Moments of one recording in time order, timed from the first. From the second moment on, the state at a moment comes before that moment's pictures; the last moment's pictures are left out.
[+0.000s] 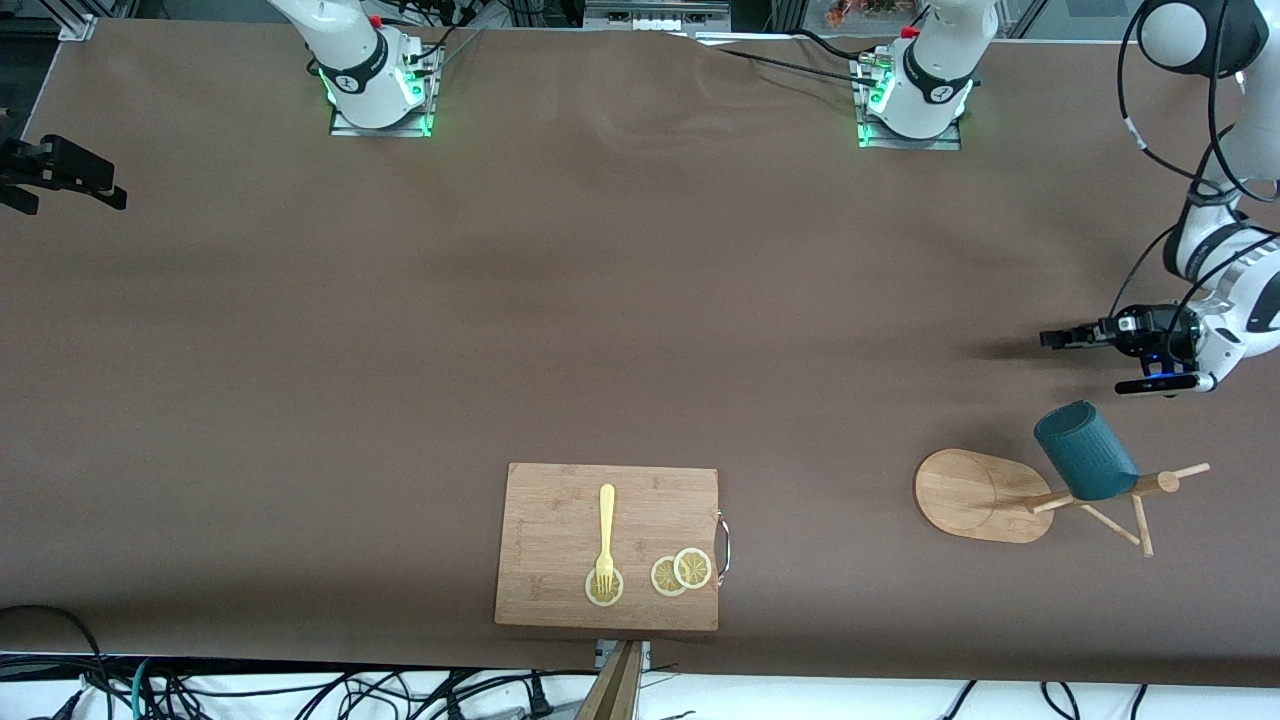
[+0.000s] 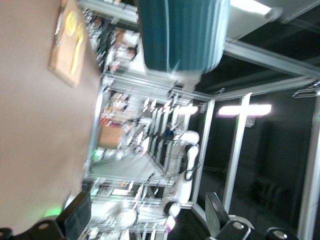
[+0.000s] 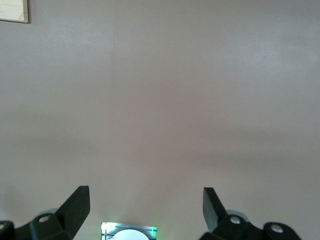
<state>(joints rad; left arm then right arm) 0.50 0.79 0.18 -1.69 -1.28 0.98 0.77 -0.05 -0.06 -0.07 -1.66 -0.01 1.51 -0.20</state>
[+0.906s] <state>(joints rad) 0.29 0.25 0.19 -1.68 -0.57 1.21 0.74 -0.05 -0.06 -0.07 -1.66 -0.01 1.51 -0.20</state>
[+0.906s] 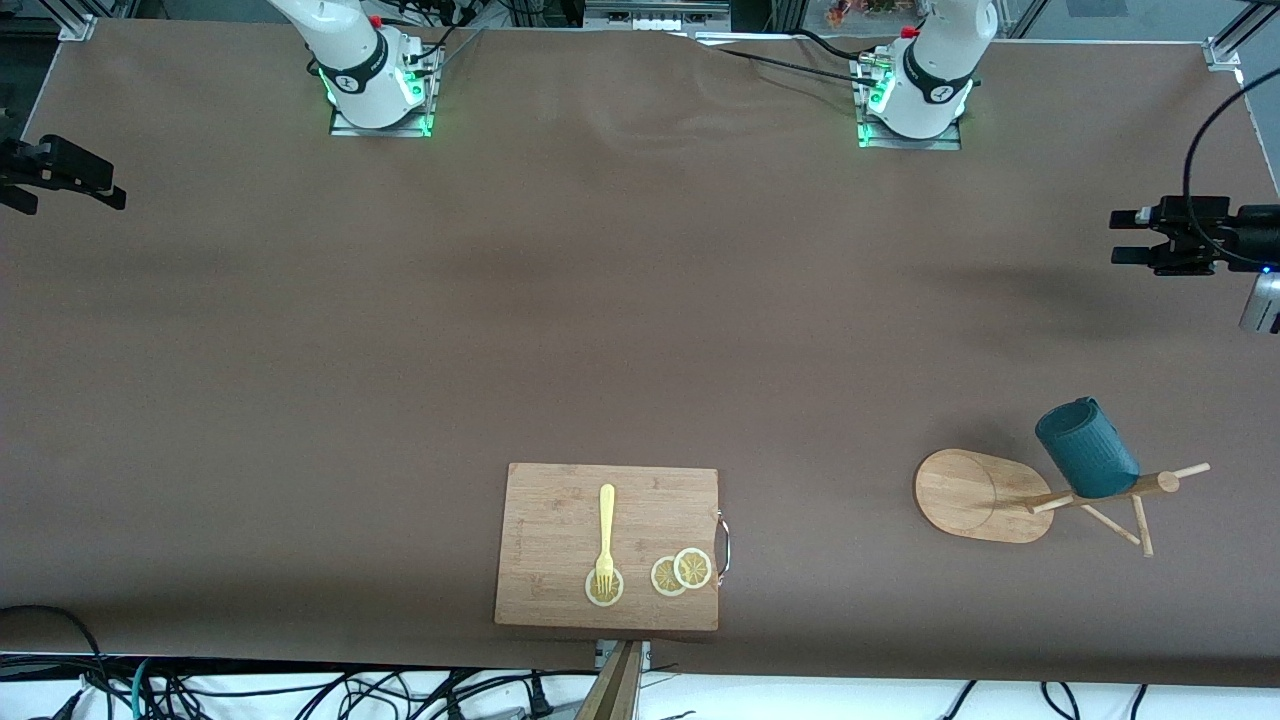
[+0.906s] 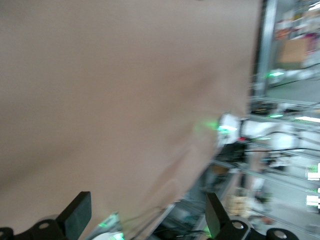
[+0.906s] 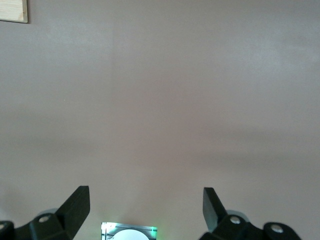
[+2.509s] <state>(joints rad) -0.10 0.08 0.12 -1.44 -0.07 1.37 0.08 -0.05 -0.06 -0.08 -1.66 -0.01 1.51 -0.20</state>
